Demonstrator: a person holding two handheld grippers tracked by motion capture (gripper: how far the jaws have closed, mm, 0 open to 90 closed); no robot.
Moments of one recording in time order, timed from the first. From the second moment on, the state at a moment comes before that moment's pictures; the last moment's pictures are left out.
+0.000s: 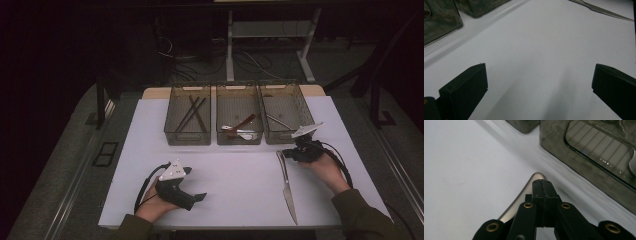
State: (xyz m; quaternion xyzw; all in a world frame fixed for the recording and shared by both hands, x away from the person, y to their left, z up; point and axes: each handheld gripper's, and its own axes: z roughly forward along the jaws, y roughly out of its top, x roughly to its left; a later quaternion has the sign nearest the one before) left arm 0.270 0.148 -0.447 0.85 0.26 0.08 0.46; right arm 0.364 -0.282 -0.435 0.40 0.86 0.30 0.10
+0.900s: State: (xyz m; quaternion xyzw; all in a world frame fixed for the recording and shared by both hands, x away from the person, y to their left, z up) left arm 0.270 0.148 -0.447 0.85 0.26 0.07 0.46; right arm 0.372 -0.255 -0.442 0.38 0.87 0.31 0.08
